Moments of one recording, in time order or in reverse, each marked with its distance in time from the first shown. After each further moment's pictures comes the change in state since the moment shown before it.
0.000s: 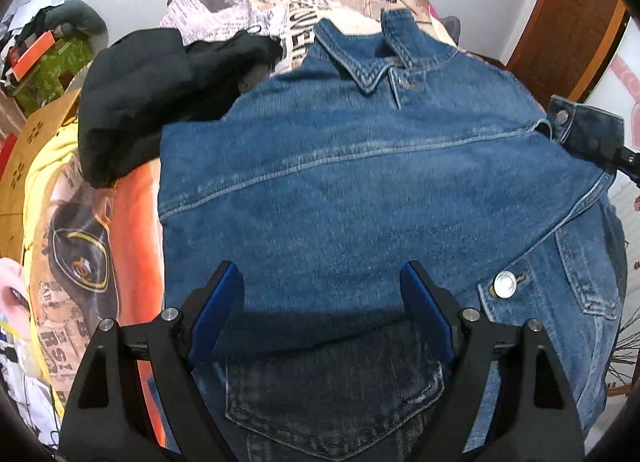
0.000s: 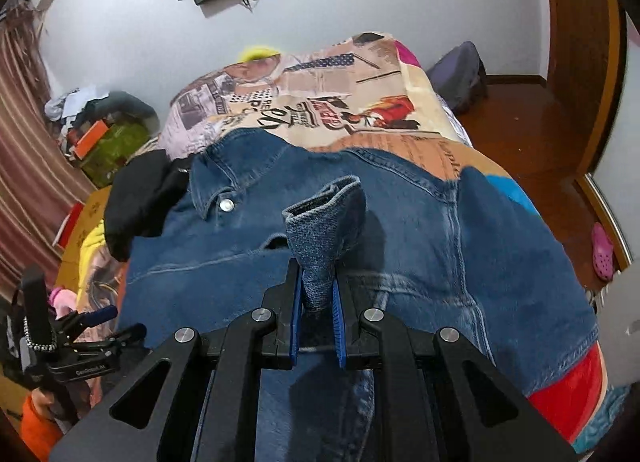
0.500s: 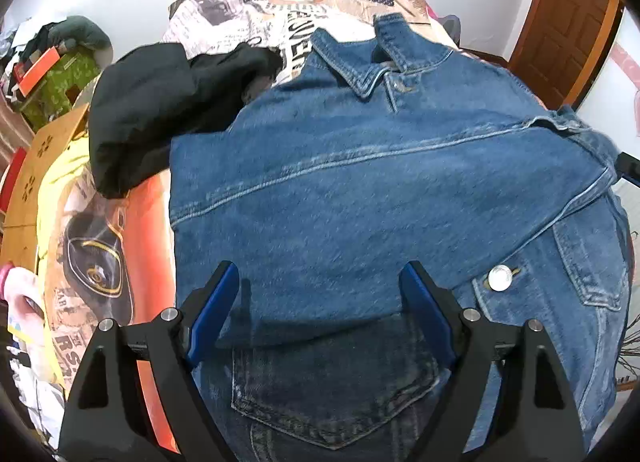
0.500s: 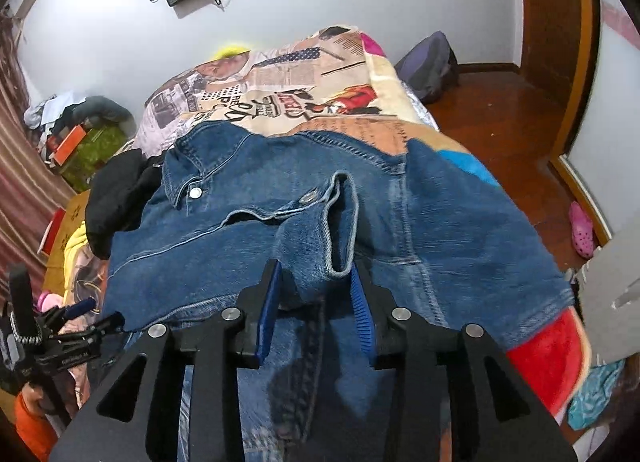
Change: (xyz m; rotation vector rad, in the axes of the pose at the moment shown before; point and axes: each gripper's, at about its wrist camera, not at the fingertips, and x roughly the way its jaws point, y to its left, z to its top) left arm -0.014 -0.009 0.001 0.038 -0.032 0.040; right arm -0.026 -0.027 -0.011 0.044 0.017 -0.081
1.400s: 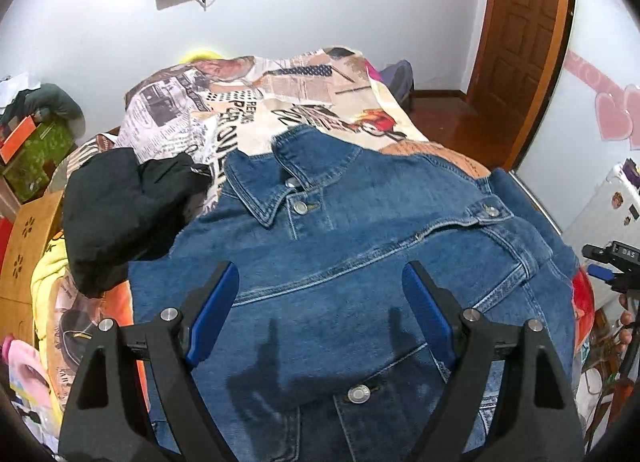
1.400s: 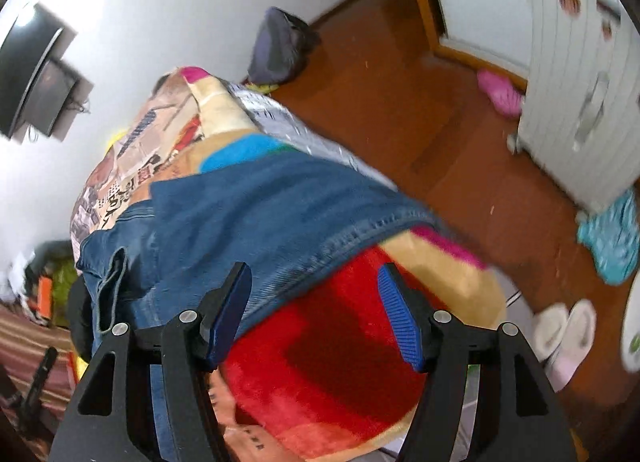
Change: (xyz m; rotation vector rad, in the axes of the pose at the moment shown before) left arm -0.044 -0.083 0.068 0.109 -0.191 -0.078; right arm -0.011 -0.193 -0.045 0.606 0.040 -0.066
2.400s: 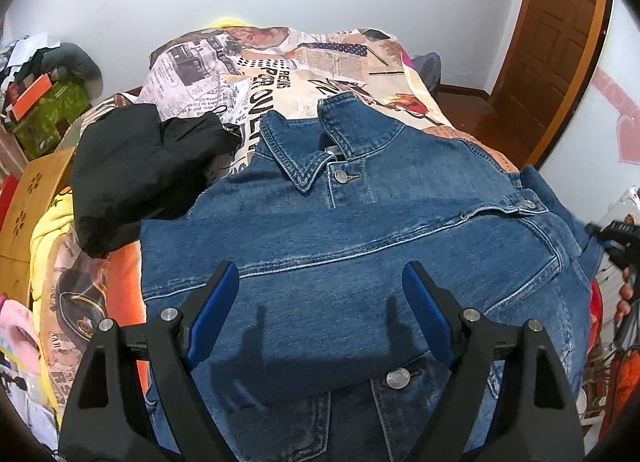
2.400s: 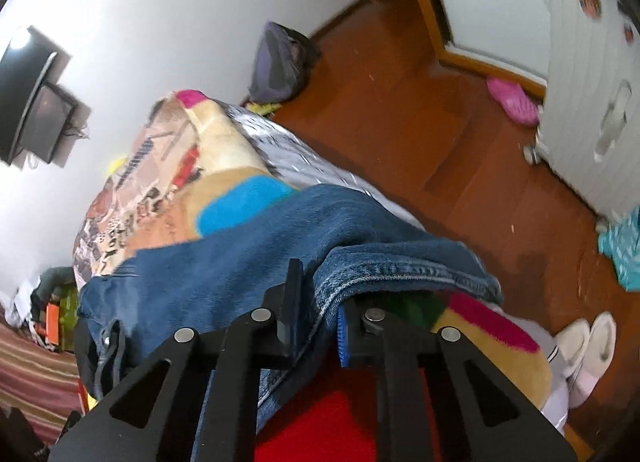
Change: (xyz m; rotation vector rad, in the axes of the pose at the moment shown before) left arm 0.012 0.037 -0.018 -0.113 0.057 0.033; right arm 0.008 0.020 0.034 -0.001 -0.109 0.035
